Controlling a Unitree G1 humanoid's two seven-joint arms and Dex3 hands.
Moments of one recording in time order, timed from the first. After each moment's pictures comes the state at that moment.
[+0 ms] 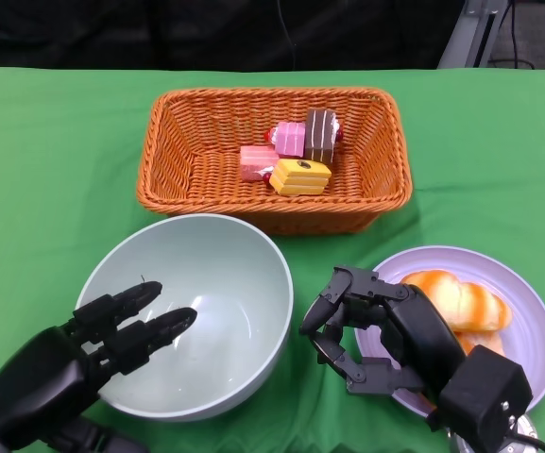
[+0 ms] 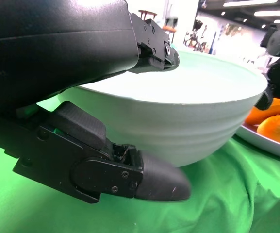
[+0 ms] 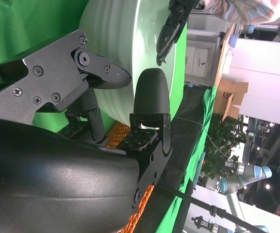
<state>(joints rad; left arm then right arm) -0.49 0.56 -0.74 1.13 0.94 -1.16 0.99 -0.18 0.06 0.19 0.53 -0.06 -0.65 0.24</state>
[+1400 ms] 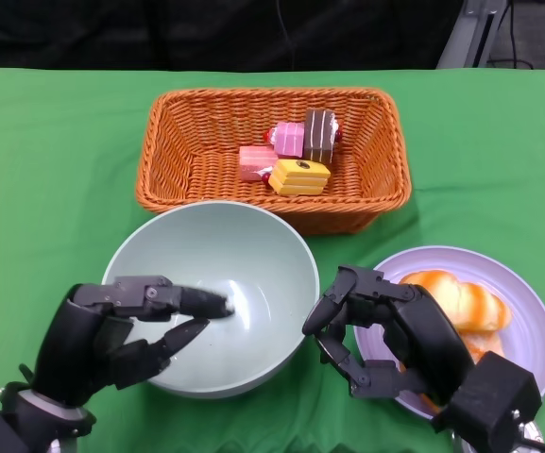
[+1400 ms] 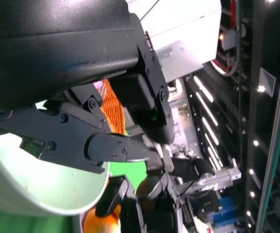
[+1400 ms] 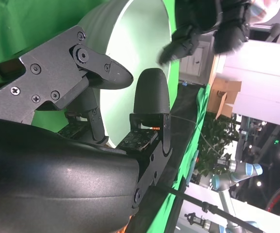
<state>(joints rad) -0.21 0.09 -0.05 0.71 -0.40 -1.04 -0.62 -0.16 0.06 0.19 0.49 -0.05 -0.66 0.26</state>
